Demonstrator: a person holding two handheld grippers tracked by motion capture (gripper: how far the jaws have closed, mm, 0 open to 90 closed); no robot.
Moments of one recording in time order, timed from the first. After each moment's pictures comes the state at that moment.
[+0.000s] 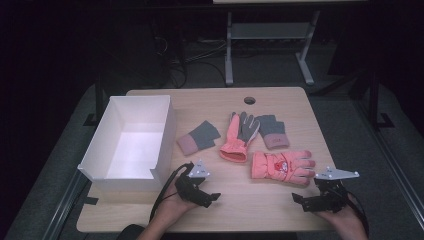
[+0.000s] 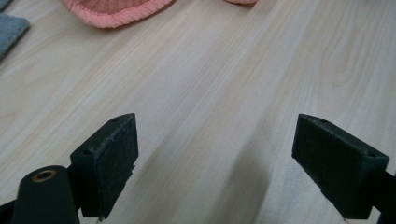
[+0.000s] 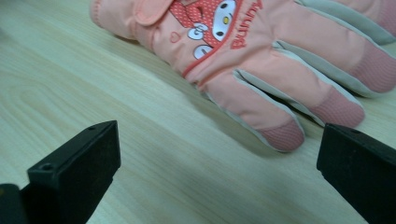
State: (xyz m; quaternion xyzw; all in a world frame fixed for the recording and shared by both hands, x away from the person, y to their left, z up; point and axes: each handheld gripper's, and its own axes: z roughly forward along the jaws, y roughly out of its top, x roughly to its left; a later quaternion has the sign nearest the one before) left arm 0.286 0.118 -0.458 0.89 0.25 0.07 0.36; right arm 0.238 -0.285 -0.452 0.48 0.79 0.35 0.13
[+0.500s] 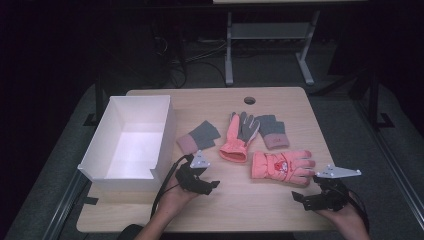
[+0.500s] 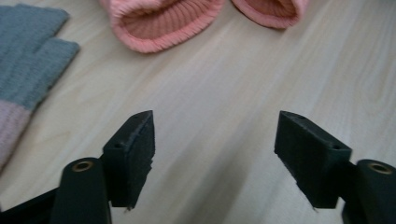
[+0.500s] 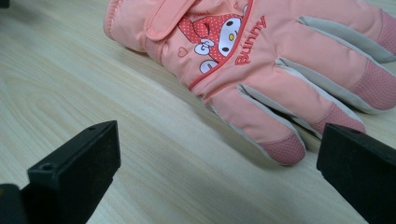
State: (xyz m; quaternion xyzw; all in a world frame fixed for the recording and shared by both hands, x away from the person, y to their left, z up) left arm 0.306 0.115 -0.443 0.89 0.28 0.10 0.36; right arm 0.241 -0.287 -0.447 0.47 0.79 0.37 0.13
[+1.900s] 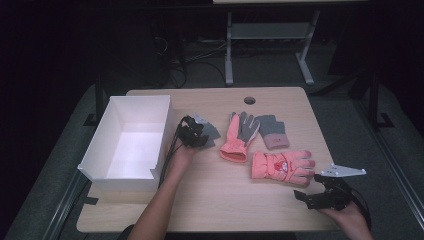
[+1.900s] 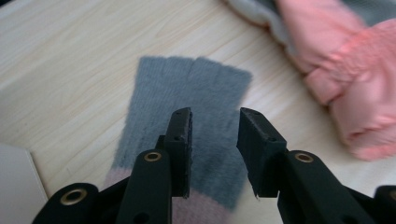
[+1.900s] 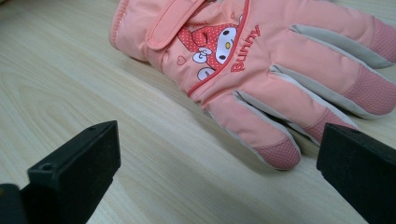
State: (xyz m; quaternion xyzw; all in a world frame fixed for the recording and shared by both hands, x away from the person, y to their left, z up) left arm 0.429 0.115 -0.435 0.86 0.38 0.20 0.29; right arm 0.243 -0.296 -0.447 0.47 0.79 0.39 0.12
